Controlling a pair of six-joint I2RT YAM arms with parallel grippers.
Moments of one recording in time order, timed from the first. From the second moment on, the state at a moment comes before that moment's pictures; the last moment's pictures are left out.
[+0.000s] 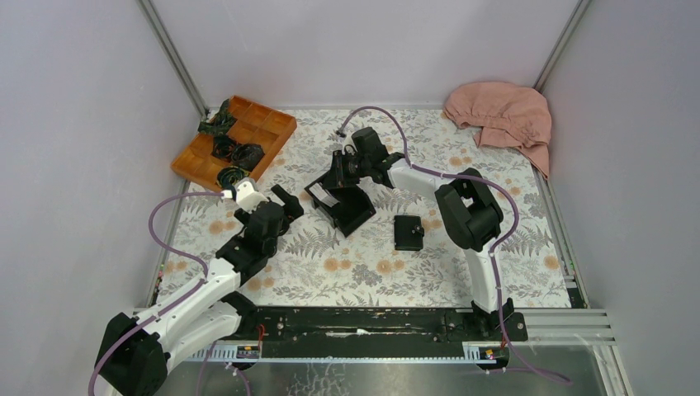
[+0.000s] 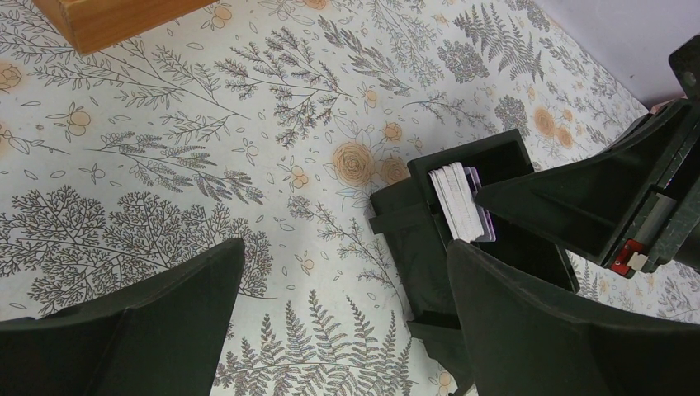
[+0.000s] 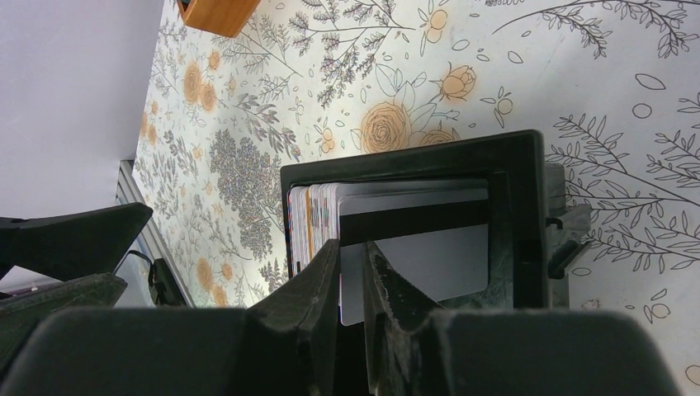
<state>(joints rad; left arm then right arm) -0.56 0.87 0.44 -0.08 -0.61 -0.84 0.65 2.14 1.55 -0.07 -0.50 0.55</state>
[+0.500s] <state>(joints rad) -0.56 0.87 0.44 -0.08 -0.61 -0.84 0.65 2.13 1.55 -0.07 -0.52 0.55</state>
